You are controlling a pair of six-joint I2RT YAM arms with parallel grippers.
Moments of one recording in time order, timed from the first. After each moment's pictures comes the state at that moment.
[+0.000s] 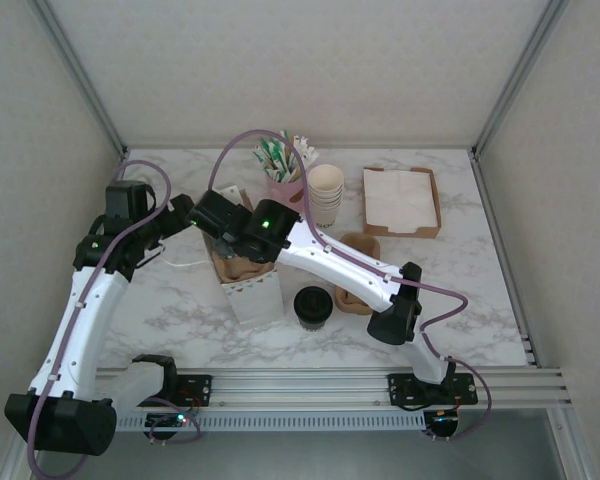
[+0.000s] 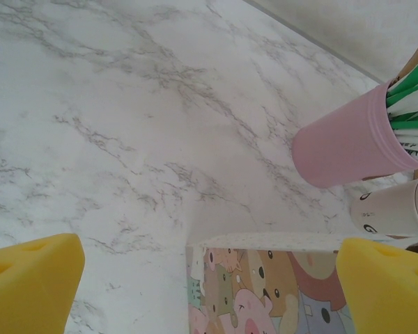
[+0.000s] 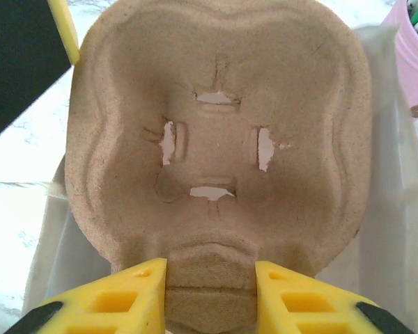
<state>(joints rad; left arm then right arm) -0.10 1.04 1.11 -0.76 -0.01 -0.52 1.21 2.13 2.40 -1.22 0.41 0.59</state>
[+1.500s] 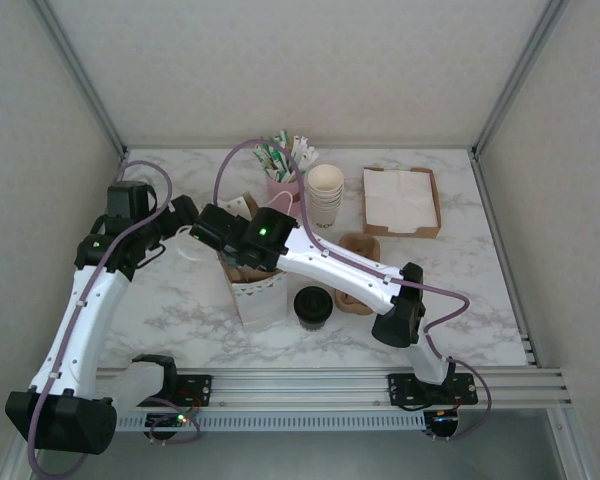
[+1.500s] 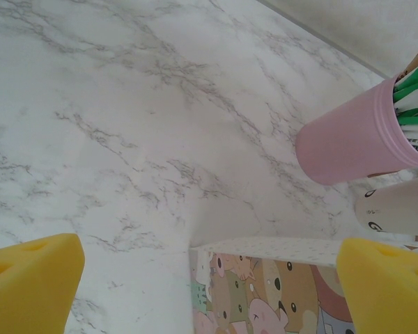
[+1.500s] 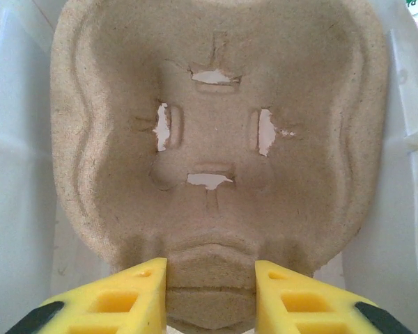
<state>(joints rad) -0.10 1.05 1.10 -0.76 -0.02 -0.52 1.23 2.10 2.30 -1.30 0.48 0.61</state>
